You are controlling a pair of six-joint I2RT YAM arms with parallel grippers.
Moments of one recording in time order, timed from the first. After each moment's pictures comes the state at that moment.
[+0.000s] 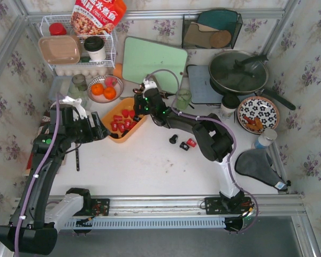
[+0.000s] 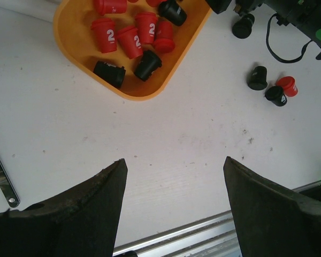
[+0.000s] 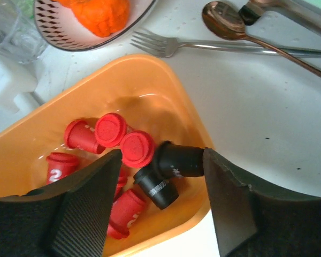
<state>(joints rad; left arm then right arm) -0.12 0.93 1.05 -0.84 0.32 -0.32 0.71 2.16 1.52 0.23 0.10 0.38</state>
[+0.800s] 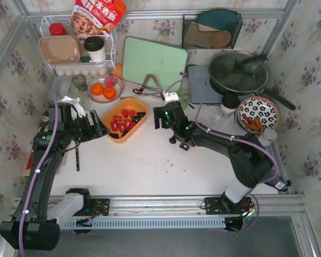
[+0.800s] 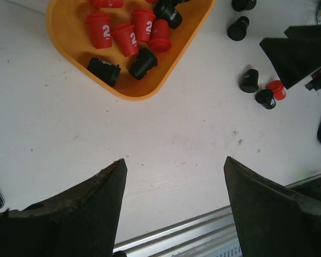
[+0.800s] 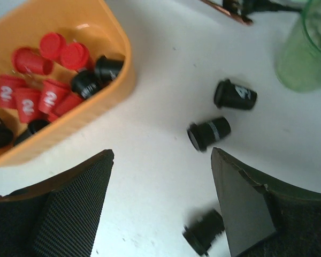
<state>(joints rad) -0.07 0.96 1.05 -0.83 0.39 -0.34 0.72 1.67 1.03 0.17 0.26 0.30</state>
